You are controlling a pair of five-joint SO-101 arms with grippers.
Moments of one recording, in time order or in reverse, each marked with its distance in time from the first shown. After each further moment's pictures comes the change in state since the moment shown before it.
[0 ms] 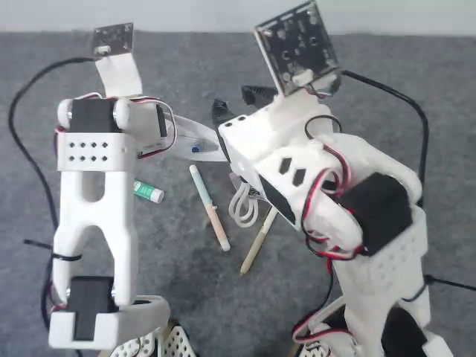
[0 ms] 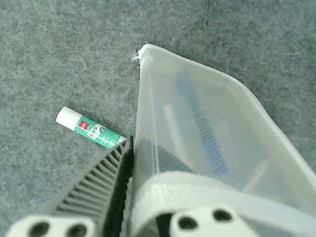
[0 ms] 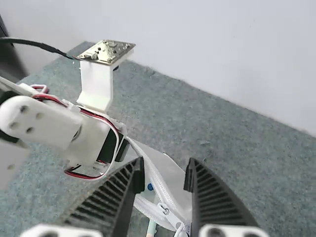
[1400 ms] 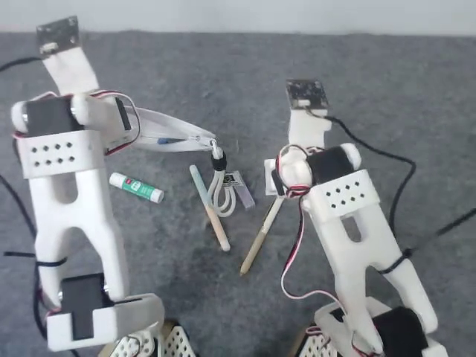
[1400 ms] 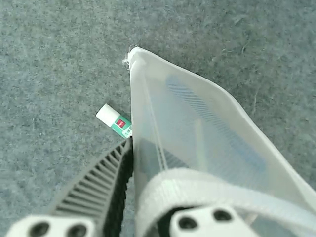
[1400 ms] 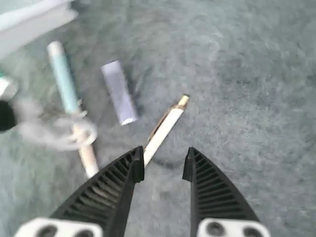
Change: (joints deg) left arm -10.0 0.2 -6.9 4.7 0.0; right arm 15.2 -0.1 52.8 -10.1 -15.6
